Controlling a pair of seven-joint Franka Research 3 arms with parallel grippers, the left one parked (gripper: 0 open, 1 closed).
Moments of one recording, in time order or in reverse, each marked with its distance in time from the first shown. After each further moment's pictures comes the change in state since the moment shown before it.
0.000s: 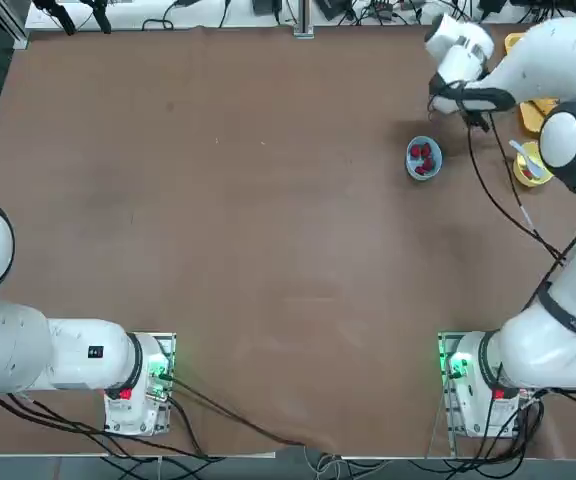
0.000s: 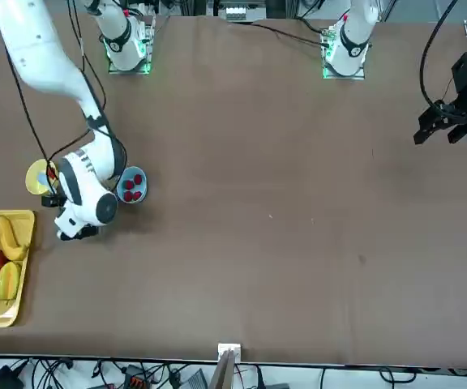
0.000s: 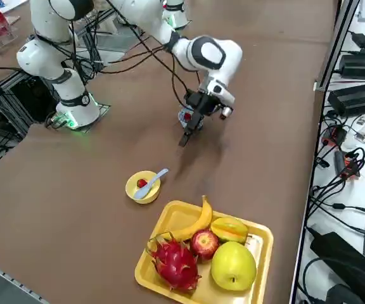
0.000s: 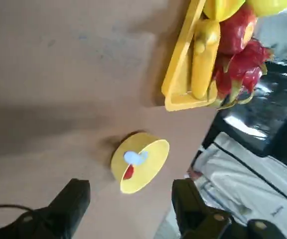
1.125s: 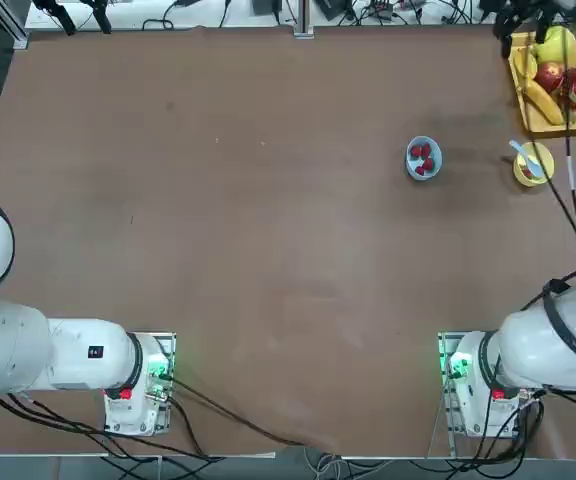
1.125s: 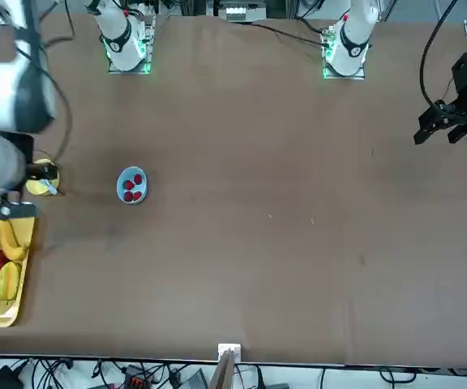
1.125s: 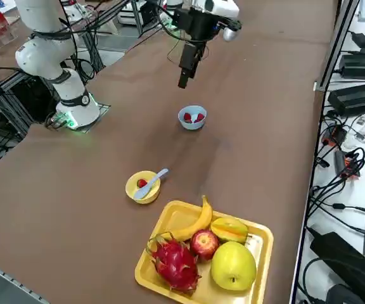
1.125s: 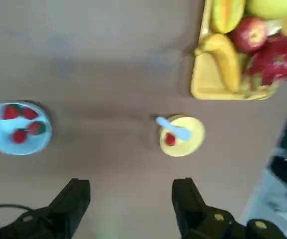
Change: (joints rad) arm -0.134 -0.278 -0.012 0.283 0.610 -0.164 -0.378
